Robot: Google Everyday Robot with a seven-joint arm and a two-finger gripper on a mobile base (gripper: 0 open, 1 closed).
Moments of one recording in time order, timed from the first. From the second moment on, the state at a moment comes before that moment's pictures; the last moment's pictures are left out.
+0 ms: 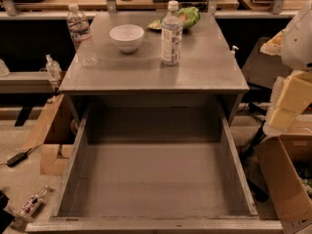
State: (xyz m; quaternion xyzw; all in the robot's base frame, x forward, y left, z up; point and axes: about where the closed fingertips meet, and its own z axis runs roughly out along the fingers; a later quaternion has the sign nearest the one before) arm 0.438 -0.216 0.978 -0.60 0.78 -0.04 0.16
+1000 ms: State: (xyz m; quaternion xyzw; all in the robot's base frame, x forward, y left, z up) arm 0.558 -0.227 0.984 -0.56 0.75 0.04 0.35
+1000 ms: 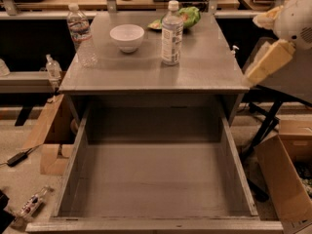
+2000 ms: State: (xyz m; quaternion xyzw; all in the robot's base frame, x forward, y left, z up) arm 0.688 -0.217 1.015 -0.45 0.69 0.15 0.55
